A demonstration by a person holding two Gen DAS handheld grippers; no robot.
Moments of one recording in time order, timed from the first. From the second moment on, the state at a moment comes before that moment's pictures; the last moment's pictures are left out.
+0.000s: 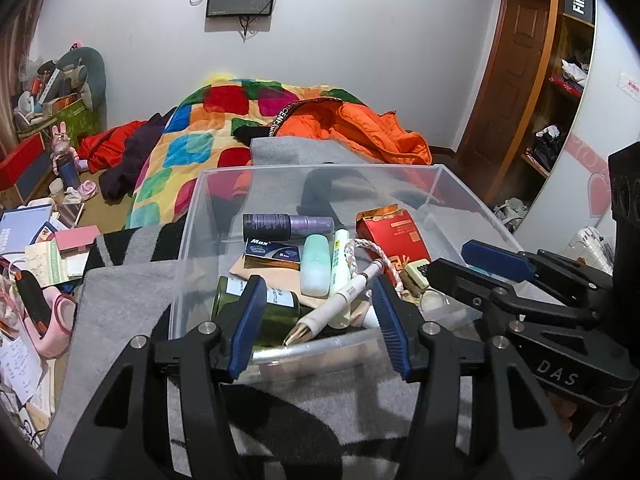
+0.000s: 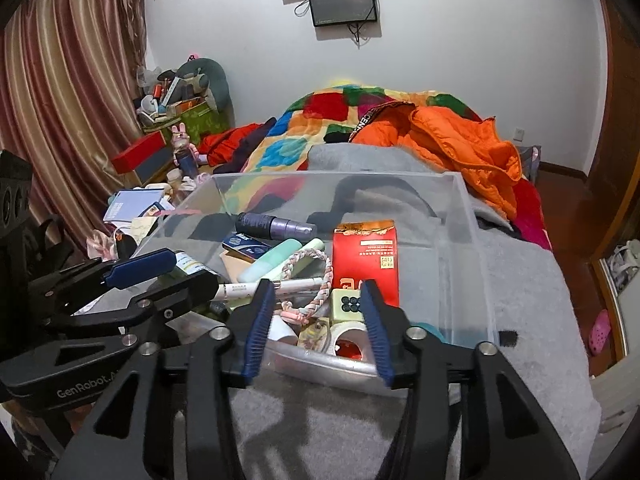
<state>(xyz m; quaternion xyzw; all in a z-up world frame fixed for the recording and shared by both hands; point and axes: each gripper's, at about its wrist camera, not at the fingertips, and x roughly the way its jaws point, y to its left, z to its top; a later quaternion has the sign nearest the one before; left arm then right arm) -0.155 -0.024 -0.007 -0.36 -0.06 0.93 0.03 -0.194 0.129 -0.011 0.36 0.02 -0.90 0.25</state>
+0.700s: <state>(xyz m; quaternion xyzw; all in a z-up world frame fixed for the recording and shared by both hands) -0.095 -0.011 0.013 -0.32 -0.03 0.95 0.03 -0.142 0.154 0.011 0.30 0.05 -0.93 0.22</state>
